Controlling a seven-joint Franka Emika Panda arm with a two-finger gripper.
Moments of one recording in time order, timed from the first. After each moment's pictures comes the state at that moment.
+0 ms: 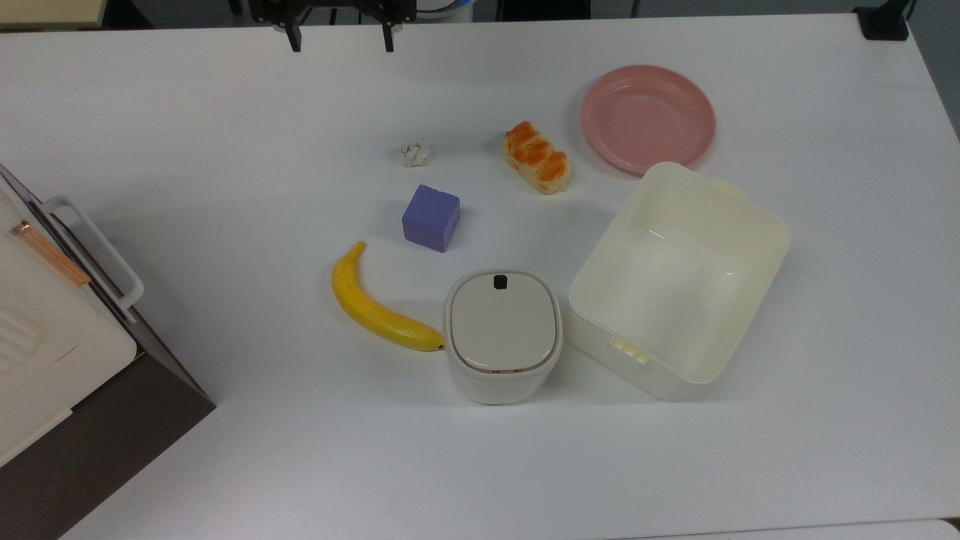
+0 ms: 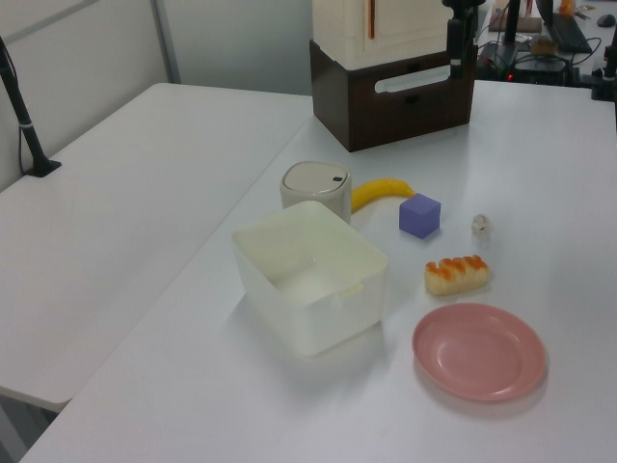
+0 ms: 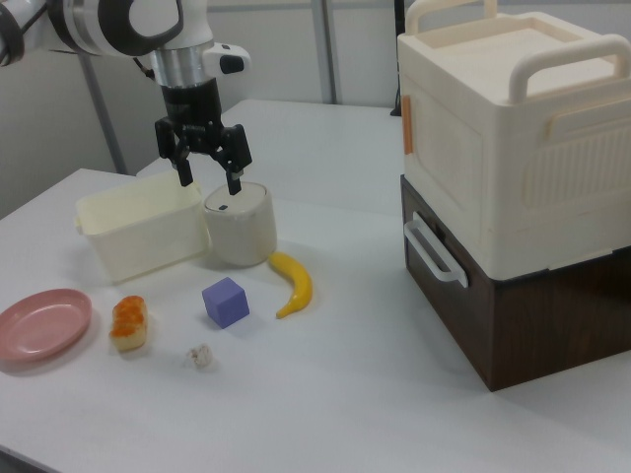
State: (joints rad) arm 0.00 0.09 -0.07 -1.51 -0.02 1.55 -0.09
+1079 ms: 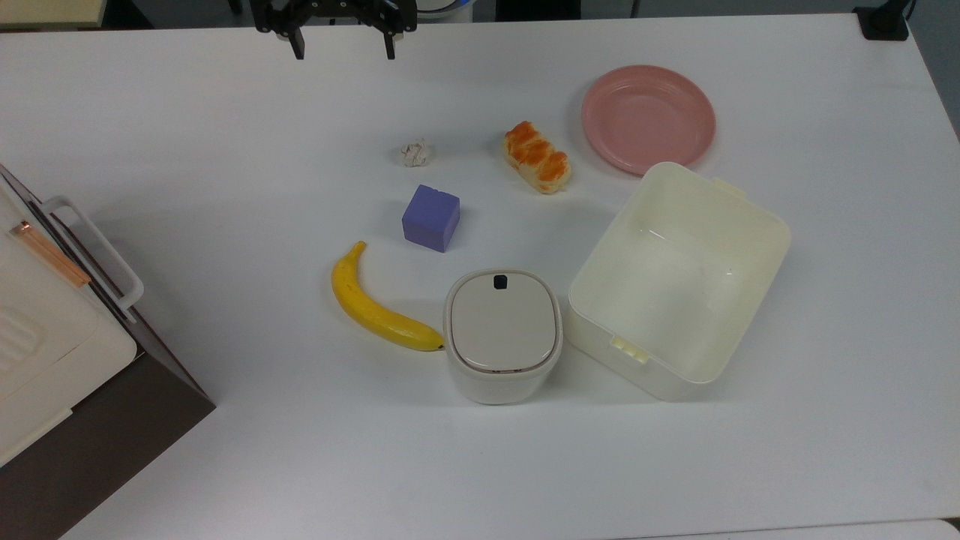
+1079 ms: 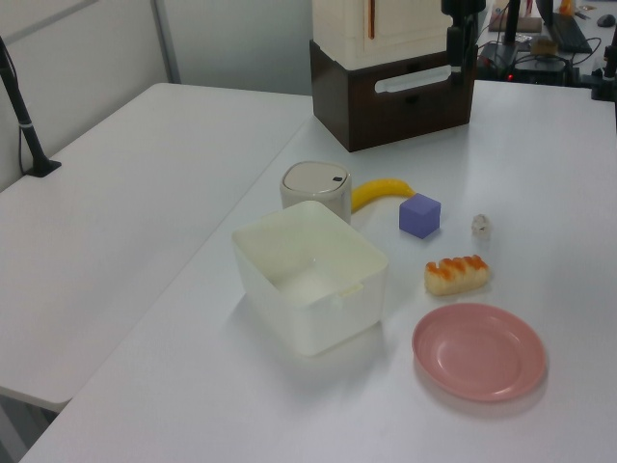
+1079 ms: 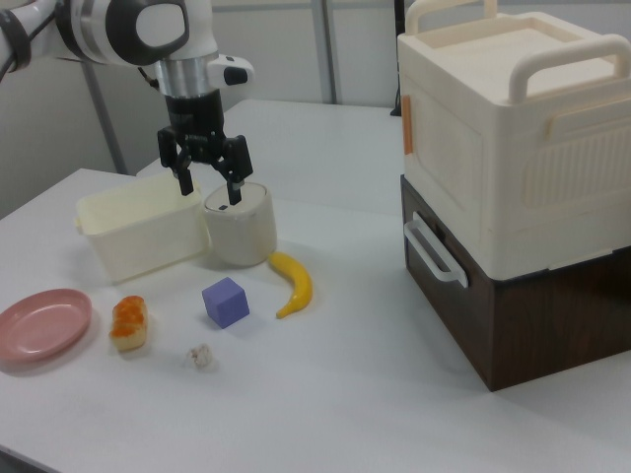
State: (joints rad) arm 0.00 0.09 -0.07 -1.53 -0.01 1.55 -0.09
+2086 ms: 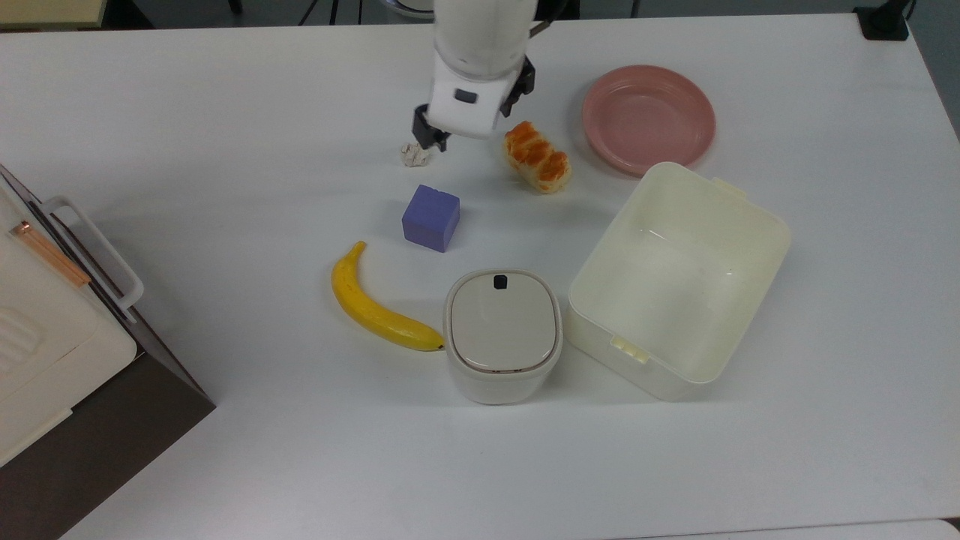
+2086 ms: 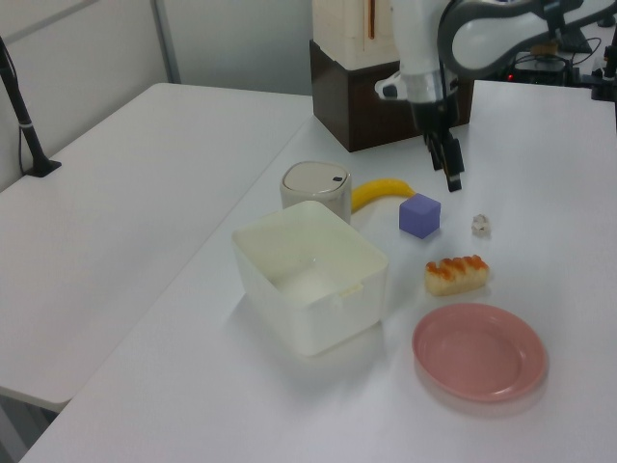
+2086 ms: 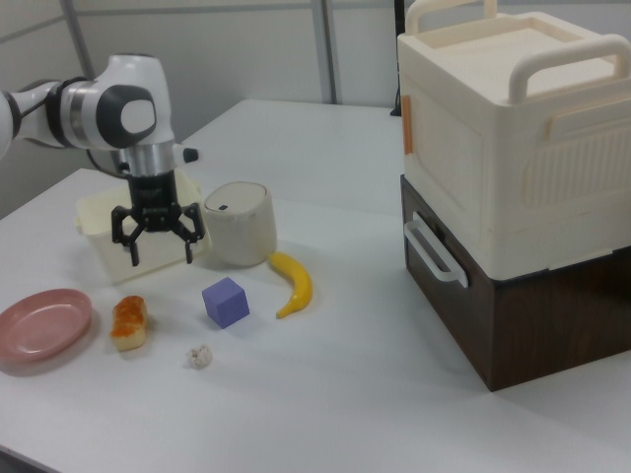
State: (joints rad) arm 0.23 0.20 -0.06 -1.75 -0.01 1.72 -0.41
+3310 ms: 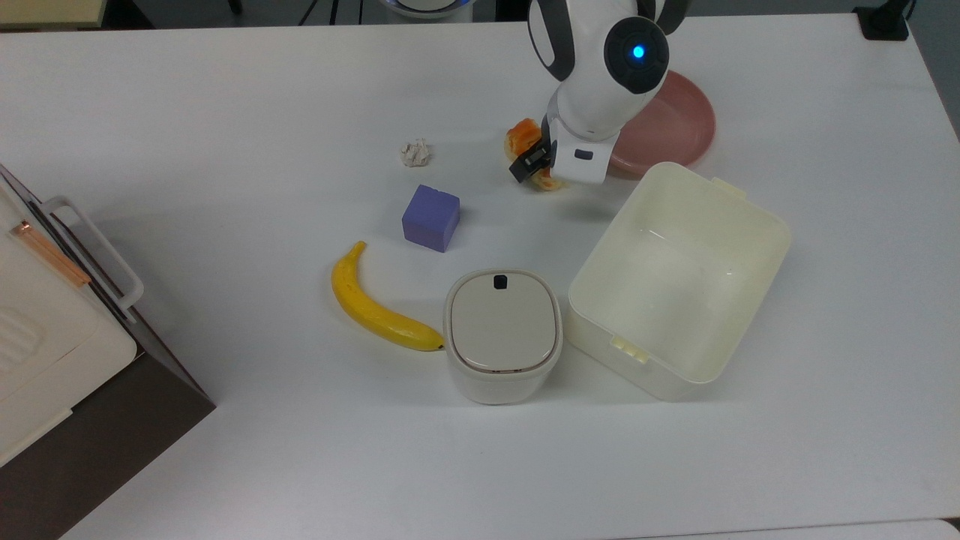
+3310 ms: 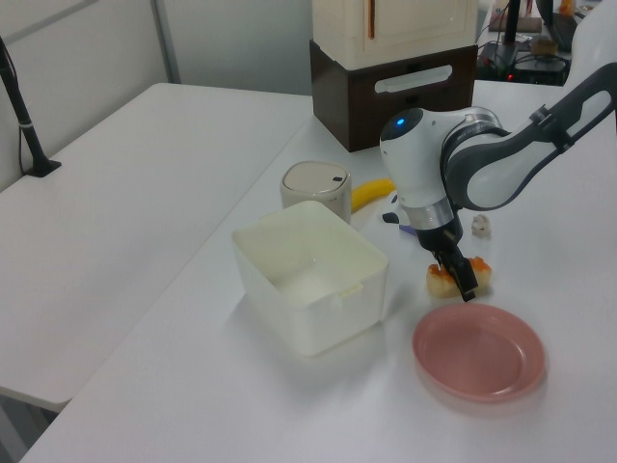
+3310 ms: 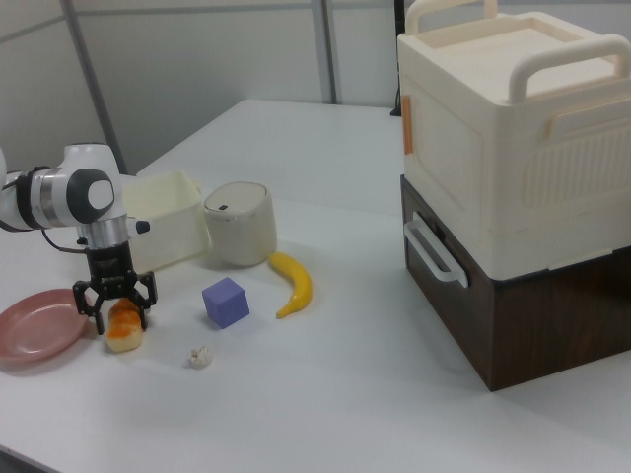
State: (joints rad) arm 0.45 0.35 -0.06 -1.92 -0.02 1.94 -0.29
